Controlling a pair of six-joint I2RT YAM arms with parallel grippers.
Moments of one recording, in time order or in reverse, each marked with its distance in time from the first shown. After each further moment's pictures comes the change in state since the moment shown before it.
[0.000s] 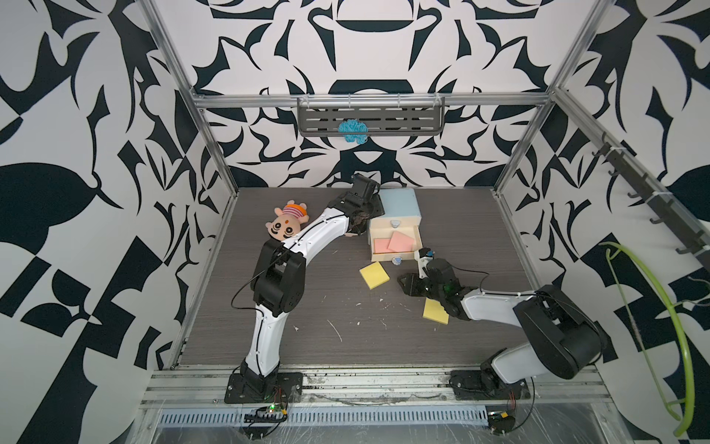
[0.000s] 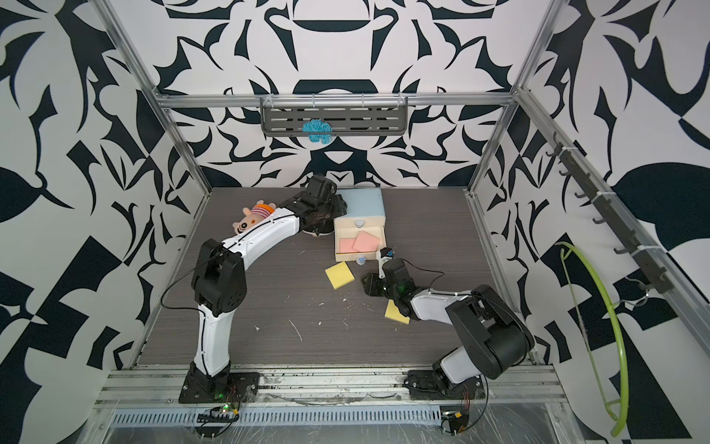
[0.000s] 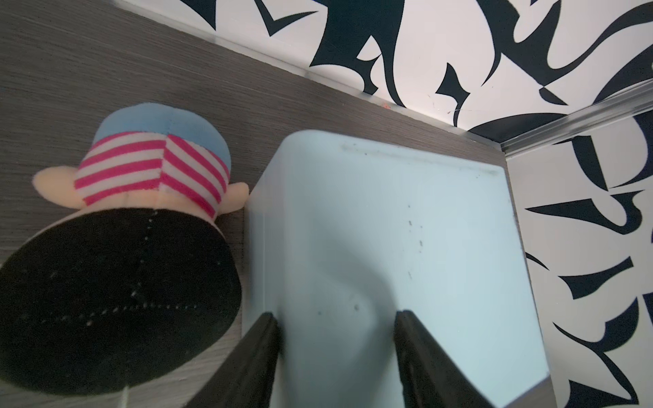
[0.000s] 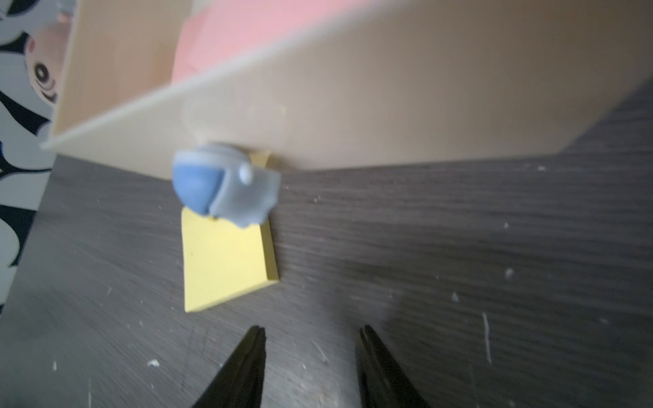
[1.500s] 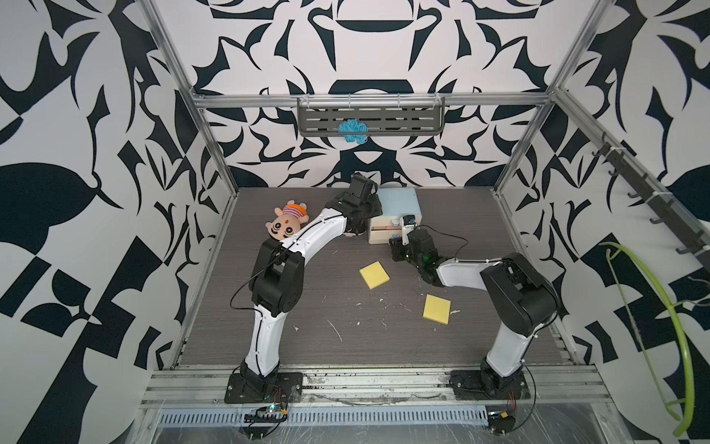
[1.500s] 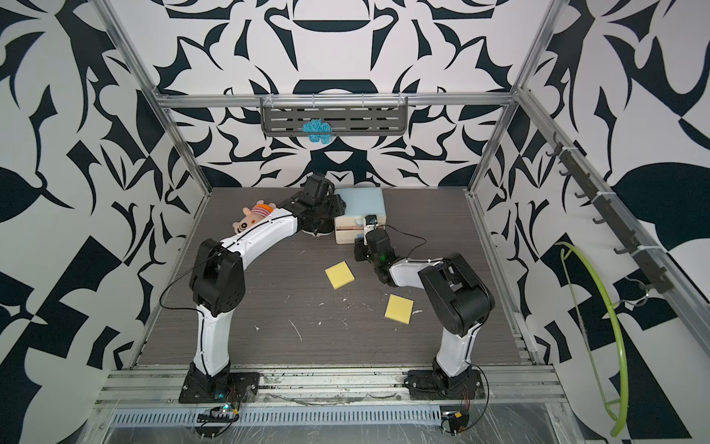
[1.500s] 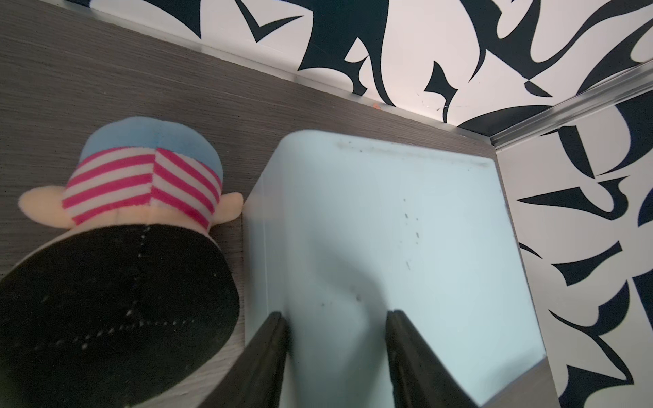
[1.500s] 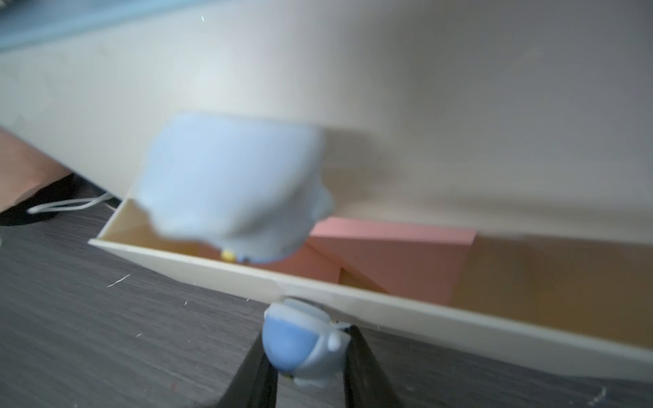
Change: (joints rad) left arm 0.012 -0.003 -0.019 0.035 0.045 0.047; right arm -0.001 0.318 0.408 0.056 0.229 -0.256
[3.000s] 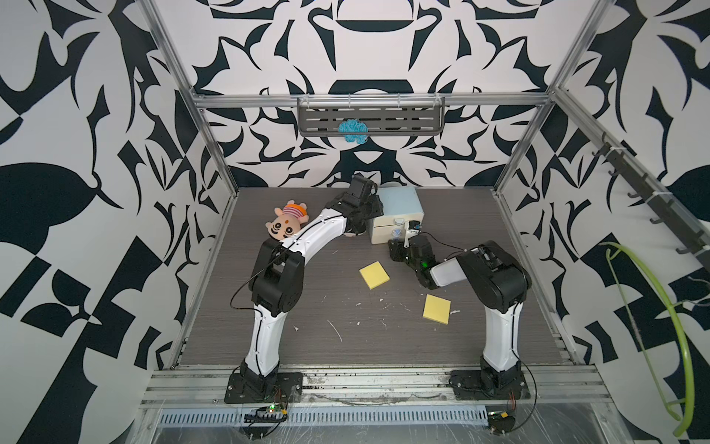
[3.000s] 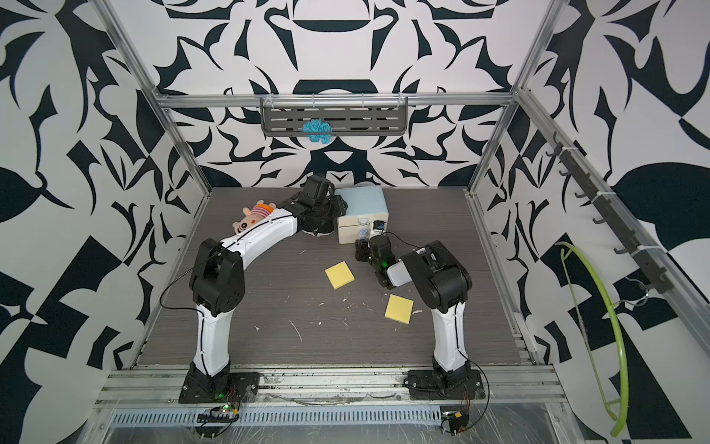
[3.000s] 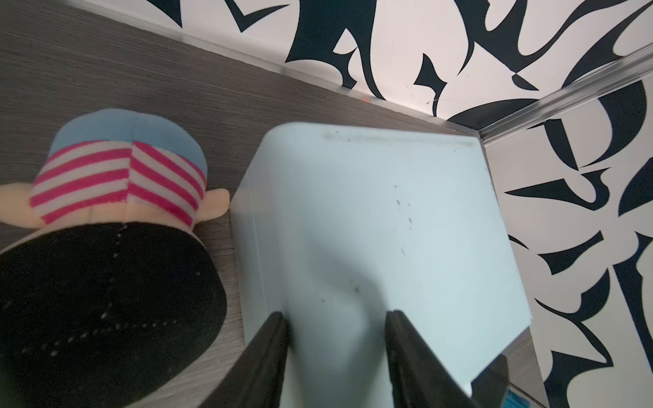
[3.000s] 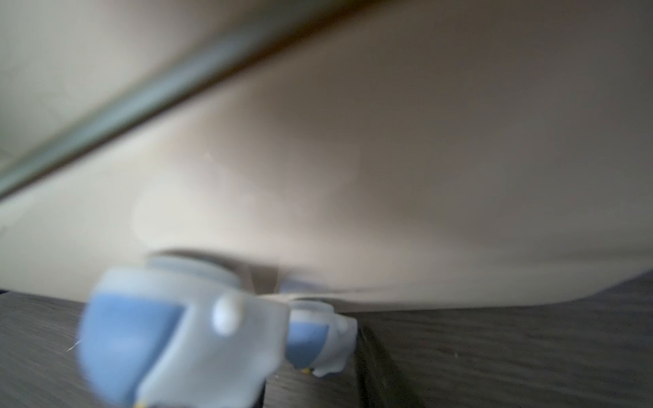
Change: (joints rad) left arm 0.002 -0.001 -0.008 0.015 0.042 -0.002; right arm -0.055 0.220 -0.025 0.296 -0.054 0.205
